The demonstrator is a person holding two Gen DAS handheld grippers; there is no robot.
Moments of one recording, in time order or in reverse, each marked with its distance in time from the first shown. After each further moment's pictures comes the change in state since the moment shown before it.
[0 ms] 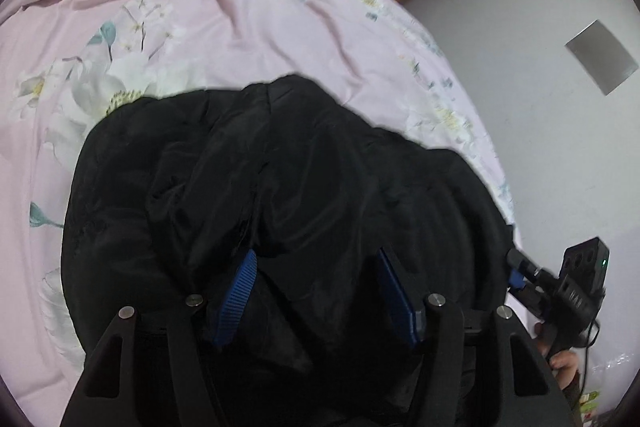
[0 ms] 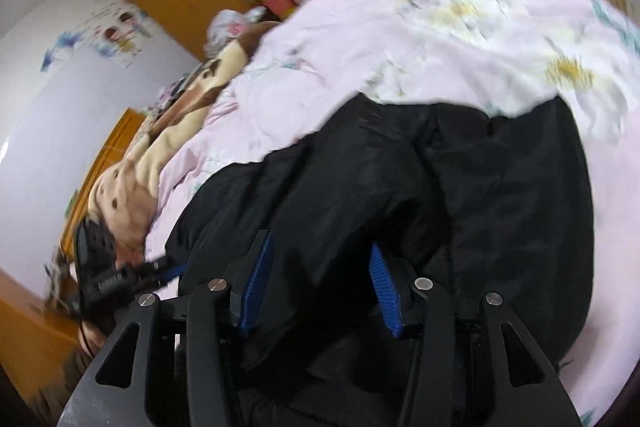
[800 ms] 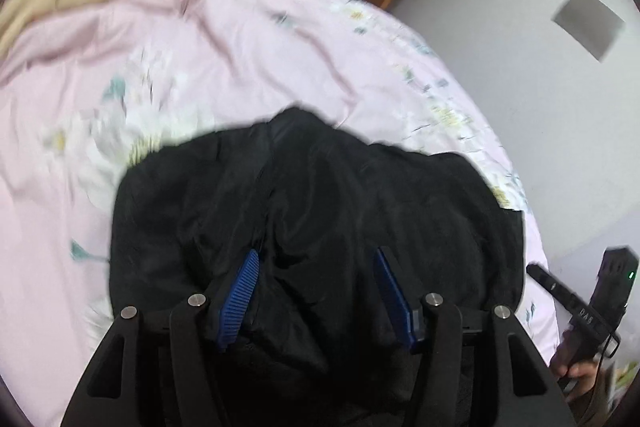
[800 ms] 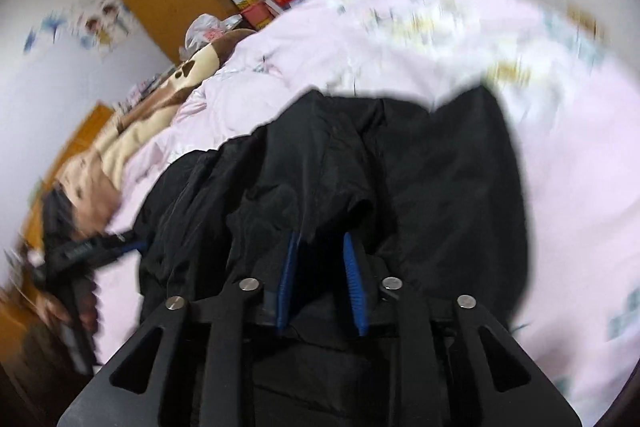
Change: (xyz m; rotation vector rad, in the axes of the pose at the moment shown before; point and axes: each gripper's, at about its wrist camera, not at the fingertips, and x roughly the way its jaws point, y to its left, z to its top) left arm -0.045 -0.022 -0.007 0.142 -0.110 0.069; right arm -0.055 0.027 -0.035 -0.253 -0.137 -0.209
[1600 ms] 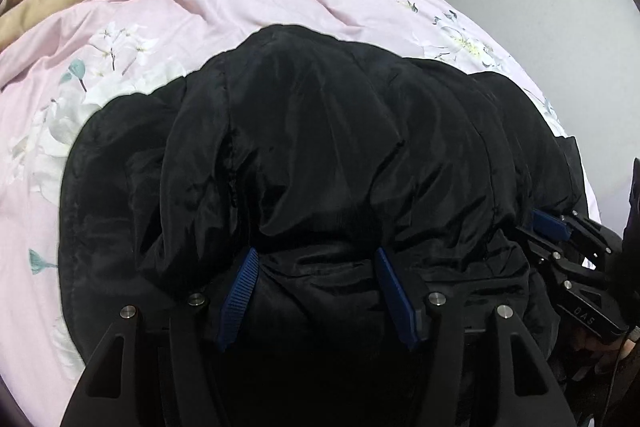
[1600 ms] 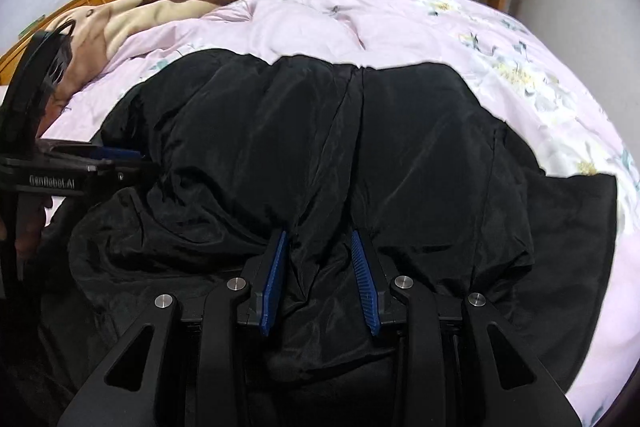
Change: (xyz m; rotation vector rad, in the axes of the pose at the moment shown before) left arm 0.089 0.004 -0.029 0.128 0.136 0.093; right arm 0.114 0.058 -0.031 -0.389 0.151 -0.085
